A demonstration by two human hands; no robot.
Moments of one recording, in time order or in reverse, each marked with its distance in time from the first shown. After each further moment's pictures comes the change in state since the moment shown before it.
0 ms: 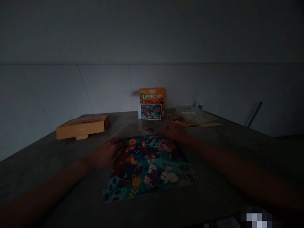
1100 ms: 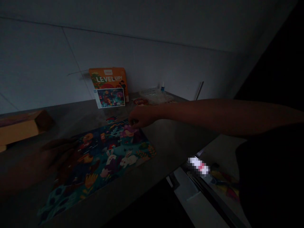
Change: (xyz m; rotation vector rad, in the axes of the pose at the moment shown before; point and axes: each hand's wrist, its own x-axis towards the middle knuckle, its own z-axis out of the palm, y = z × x) left_hand -0.018 -0.079 0.043 -0.137 0.040 0.054; right_hand -0.040 0.003 -0.097 -0.104 -0.391 -0.684
